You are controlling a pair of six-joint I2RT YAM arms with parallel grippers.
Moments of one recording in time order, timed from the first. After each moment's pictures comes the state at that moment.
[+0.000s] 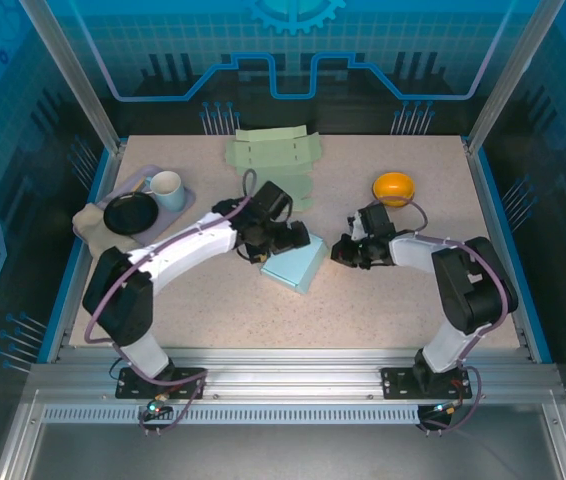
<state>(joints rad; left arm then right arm) -0.63 1.67 1.33 -0.73 0.13 -0.90 0.31 1.69 0.83 -0.17 -0.45 0.60</state>
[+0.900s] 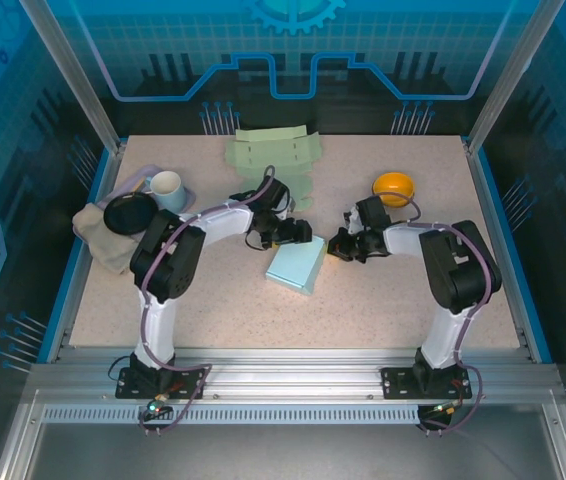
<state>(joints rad) -0.51 2.07 1.42 -0.46 0.39 -0.55 0.28 1.85 0.93 -0.14 -0.55 0.60</state>
